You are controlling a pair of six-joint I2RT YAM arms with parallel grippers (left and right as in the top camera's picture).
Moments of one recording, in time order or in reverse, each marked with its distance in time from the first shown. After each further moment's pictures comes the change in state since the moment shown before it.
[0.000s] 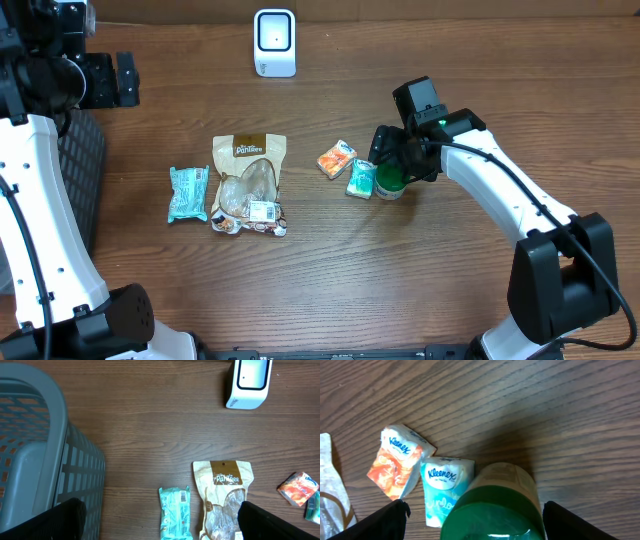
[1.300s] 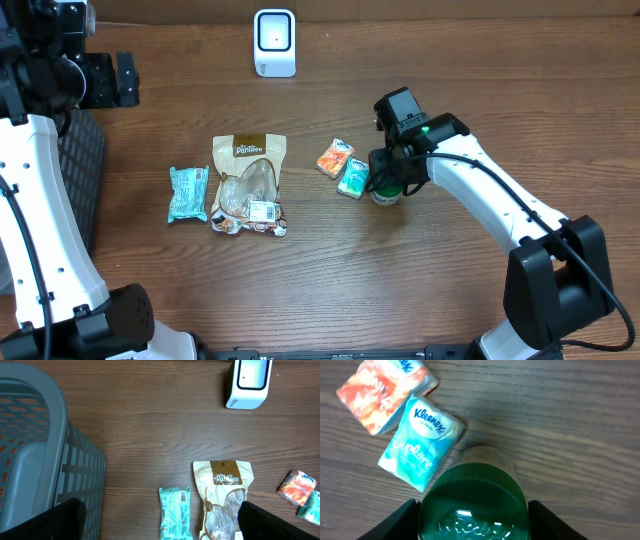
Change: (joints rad) left arm 0.000 0.000 0.000 0.000 0.000 0.000; right arm 0.078 -0.003 0.008 -0.109 0.067 -0.423
